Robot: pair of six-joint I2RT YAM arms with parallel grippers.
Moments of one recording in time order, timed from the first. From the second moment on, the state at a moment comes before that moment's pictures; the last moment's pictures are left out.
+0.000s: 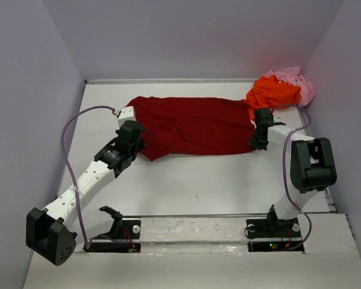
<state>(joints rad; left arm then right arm) -0.50 1.05 0.83 -0.42 -0.48 -0.48 0.10 1.71 1.00 -0.41 0.24 0.61</state>
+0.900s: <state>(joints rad) -0.72 0.69 0.93 -0.42 -0.52 -0.44 0.20 0.92 1.01 -0.42 -0.16 0.47</state>
